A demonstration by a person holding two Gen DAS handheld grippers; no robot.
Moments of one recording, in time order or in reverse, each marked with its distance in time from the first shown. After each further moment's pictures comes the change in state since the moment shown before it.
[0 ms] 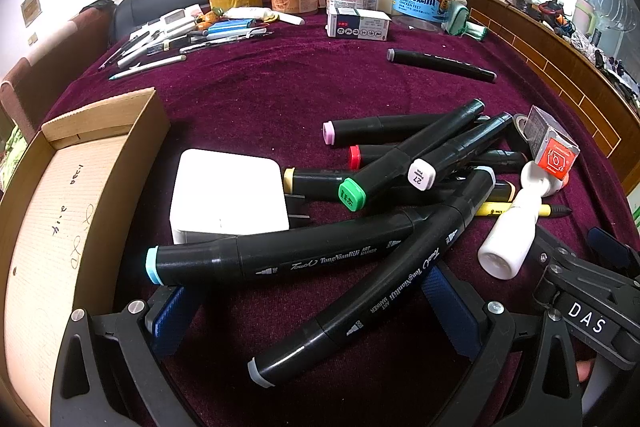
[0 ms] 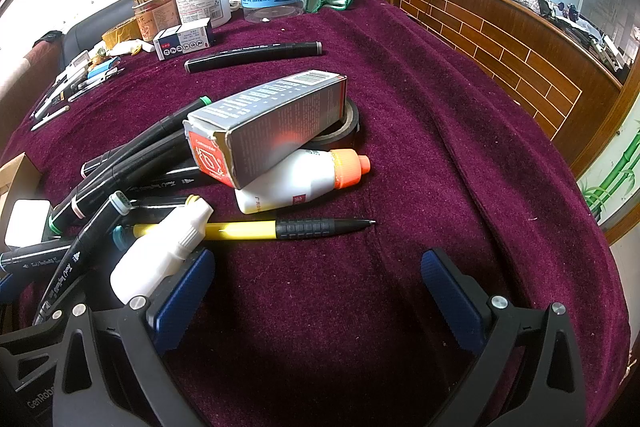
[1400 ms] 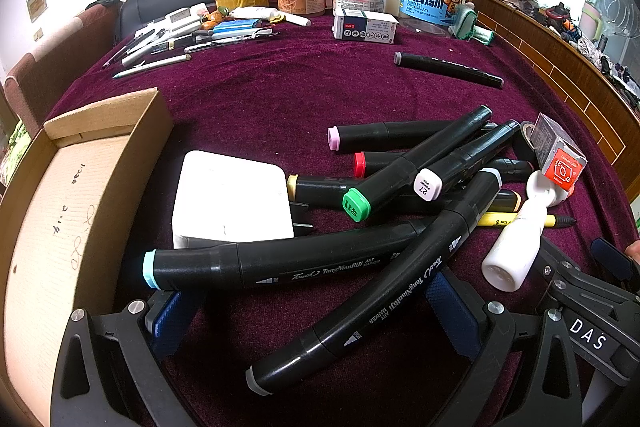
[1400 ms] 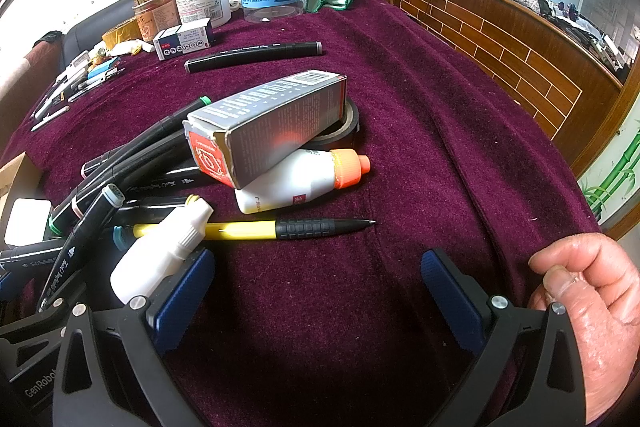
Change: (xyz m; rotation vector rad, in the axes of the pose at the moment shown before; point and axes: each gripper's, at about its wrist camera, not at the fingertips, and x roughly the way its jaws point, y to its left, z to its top) left arm 0.002 0.001 0.005 -0.021 -0.003 0.016; right arm 0.000 0.000 0.000 0.000 0.000 0.000
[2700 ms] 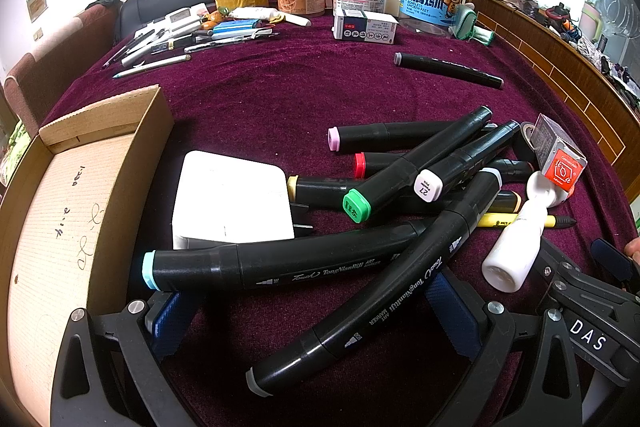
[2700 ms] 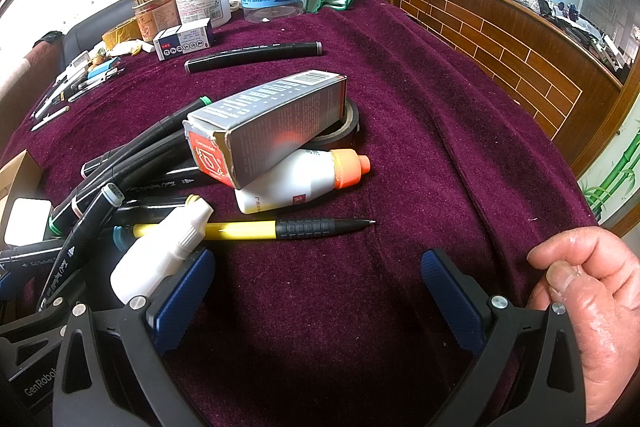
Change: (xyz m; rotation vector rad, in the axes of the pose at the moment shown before) left arm 0.000 0.000 0.000 0.000 0.000 0.000; right arm 0.000 0.000 0.000 0.000 0.000 0.000
